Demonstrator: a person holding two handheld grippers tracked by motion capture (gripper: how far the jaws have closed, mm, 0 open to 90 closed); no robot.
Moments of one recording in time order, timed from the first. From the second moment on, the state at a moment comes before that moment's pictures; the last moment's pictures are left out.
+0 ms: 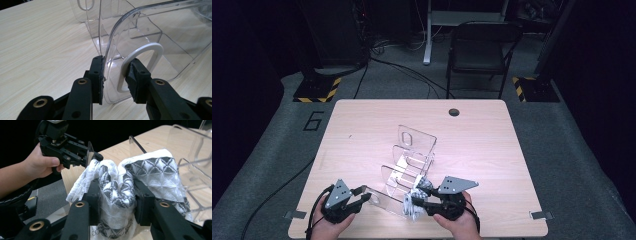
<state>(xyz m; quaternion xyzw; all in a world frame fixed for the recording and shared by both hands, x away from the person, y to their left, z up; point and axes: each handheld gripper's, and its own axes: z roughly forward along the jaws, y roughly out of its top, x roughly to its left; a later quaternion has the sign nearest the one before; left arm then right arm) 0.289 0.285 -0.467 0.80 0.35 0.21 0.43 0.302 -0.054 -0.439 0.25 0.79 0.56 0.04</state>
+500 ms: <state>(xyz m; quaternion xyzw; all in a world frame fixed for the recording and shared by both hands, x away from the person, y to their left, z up) 0.288 0.284 -0.468 0.80 0.35 0.20 0.44 0.300 -0.056 -0.438 0.24 0.80 0.55 0.04</state>
